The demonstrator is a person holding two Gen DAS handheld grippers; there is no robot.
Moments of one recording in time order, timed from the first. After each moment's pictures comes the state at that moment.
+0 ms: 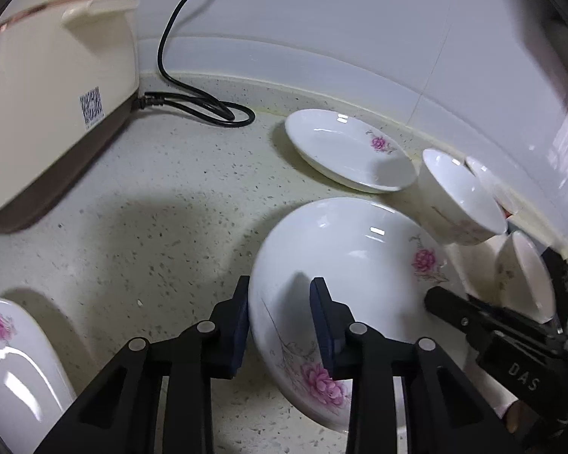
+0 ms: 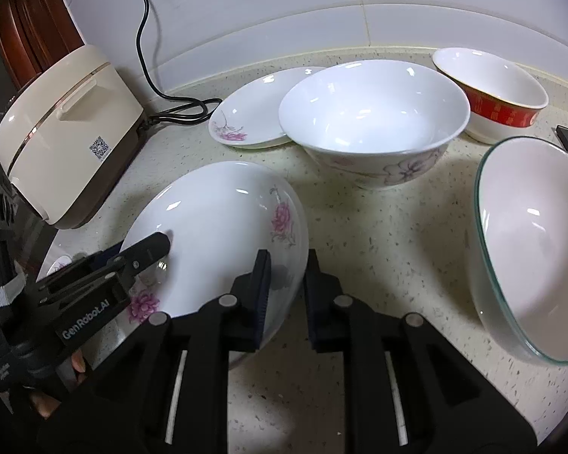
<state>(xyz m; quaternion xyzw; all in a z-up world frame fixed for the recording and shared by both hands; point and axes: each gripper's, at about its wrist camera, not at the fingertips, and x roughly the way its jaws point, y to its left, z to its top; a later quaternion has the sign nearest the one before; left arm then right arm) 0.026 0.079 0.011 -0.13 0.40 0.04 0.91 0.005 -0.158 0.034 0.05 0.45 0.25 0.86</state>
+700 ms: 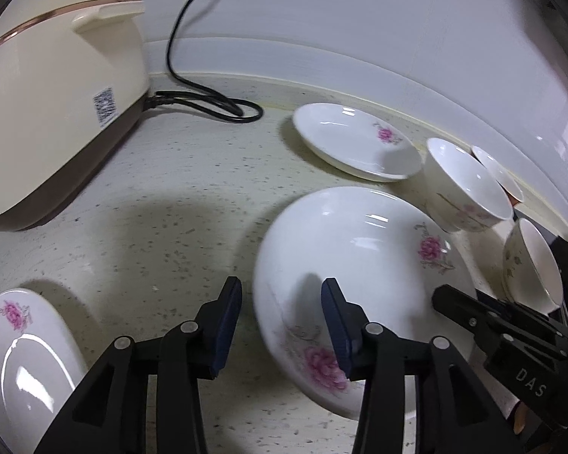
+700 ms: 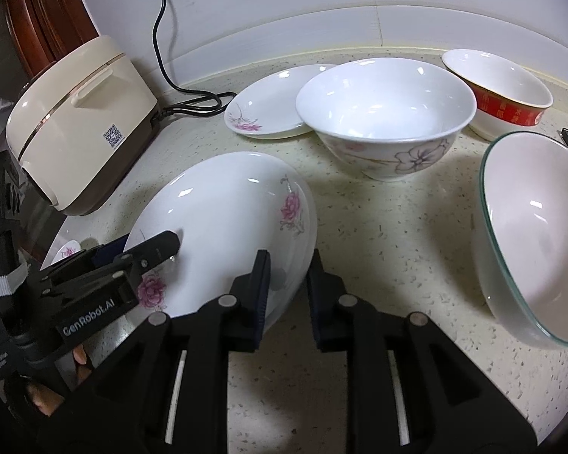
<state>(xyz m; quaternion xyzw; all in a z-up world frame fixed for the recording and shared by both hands) 0.015 0.081 0.015 -0.11 0.41 0.07 0.90 -0.006 -0.157 0.035 0.04 0.44 0.26 0.85</state>
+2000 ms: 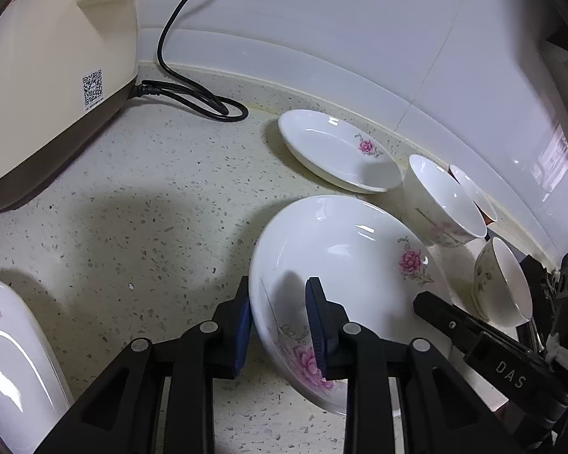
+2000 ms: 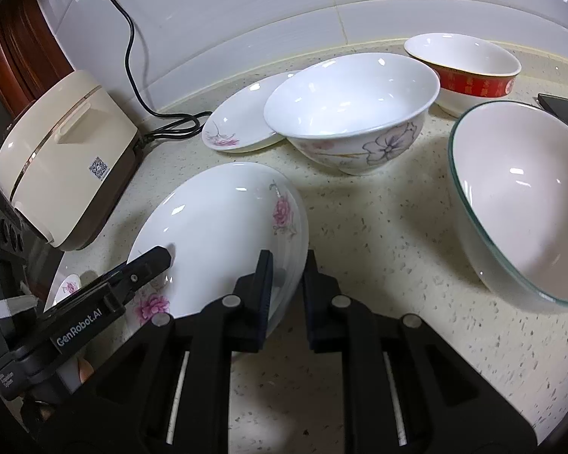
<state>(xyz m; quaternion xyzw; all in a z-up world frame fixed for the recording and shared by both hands) 0.014 0.090 0.014 -0.16 0.39 0.01 0.90 -0.017 -0.169 0.033 0.10 0.44 0.21 0.87</state>
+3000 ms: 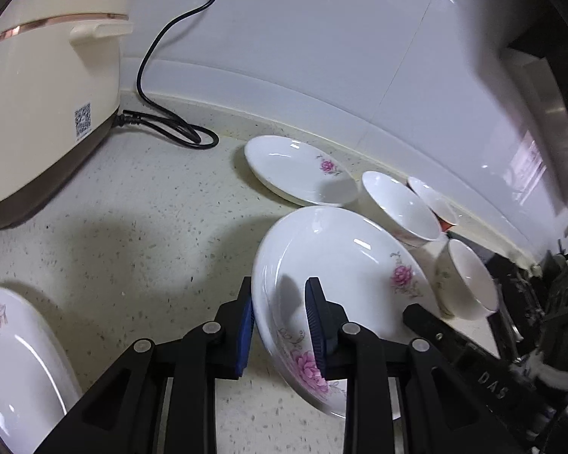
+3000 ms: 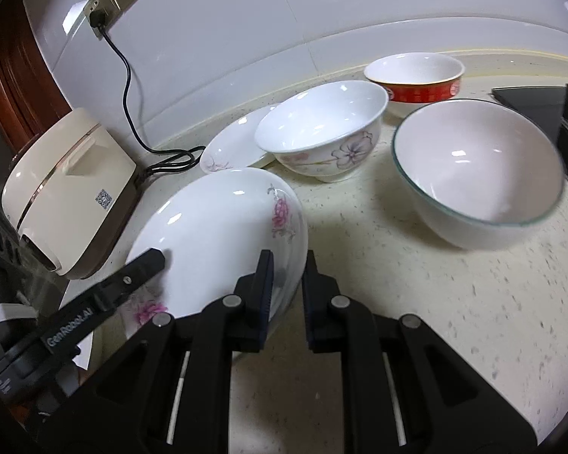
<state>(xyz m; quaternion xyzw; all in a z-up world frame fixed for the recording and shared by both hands) -0.014 0.088 0.033 -0.18 0.35 -0.05 0.92 -0.059 -0.187 0.047 0.14 0.39 0.17 0.90</state>
